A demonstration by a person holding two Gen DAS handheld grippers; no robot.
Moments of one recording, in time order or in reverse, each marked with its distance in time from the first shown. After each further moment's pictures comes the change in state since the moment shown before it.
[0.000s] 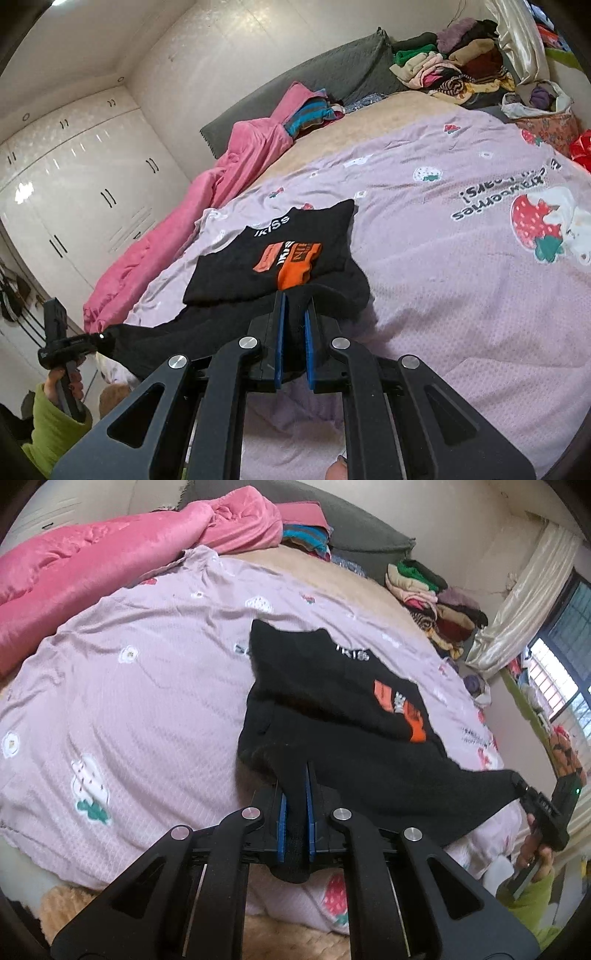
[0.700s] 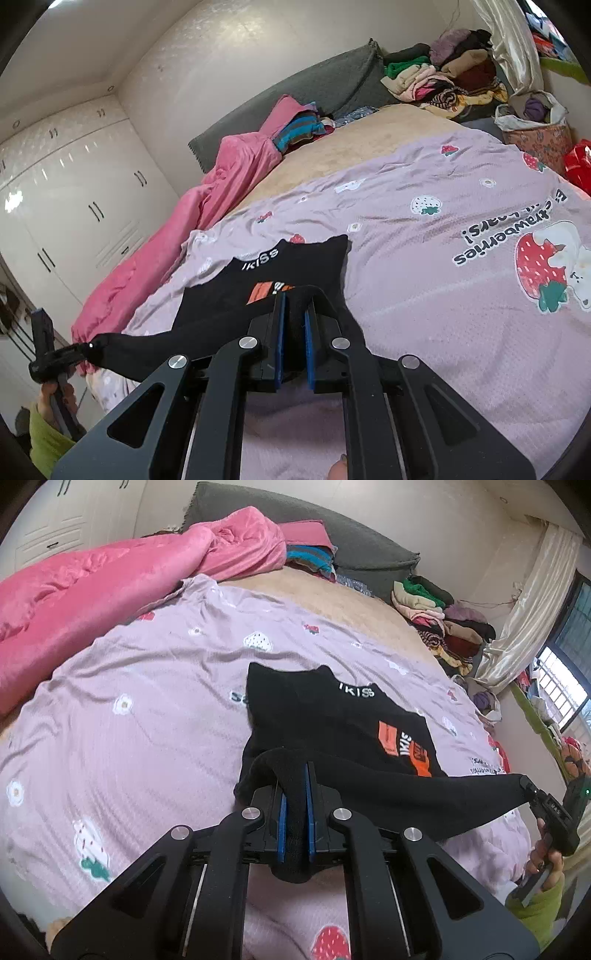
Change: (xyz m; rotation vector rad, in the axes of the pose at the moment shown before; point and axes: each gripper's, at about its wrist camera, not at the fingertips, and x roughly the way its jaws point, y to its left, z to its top) left arm 0.014 -0.018 0.048 0.015 -0.074 0.049; right arm 0.028 -0.003 0.050 0.019 -0.048 -0.042
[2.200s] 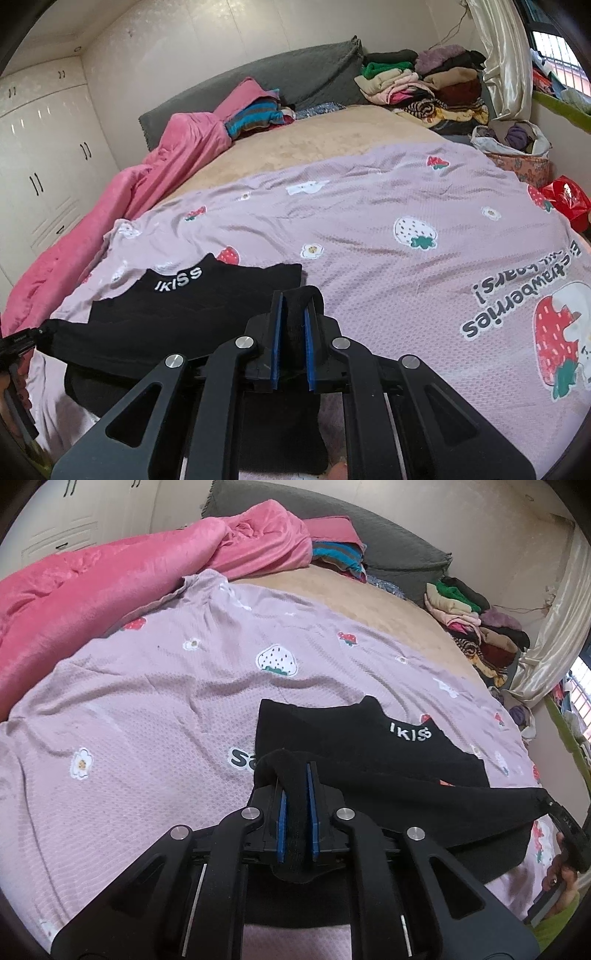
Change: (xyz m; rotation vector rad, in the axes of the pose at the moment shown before) left arm 0.126 0.017 0.063 -0.030 -0.004 0.109; right arm 0.147 -0.016 0.041 -0.103 0.045 -0.259
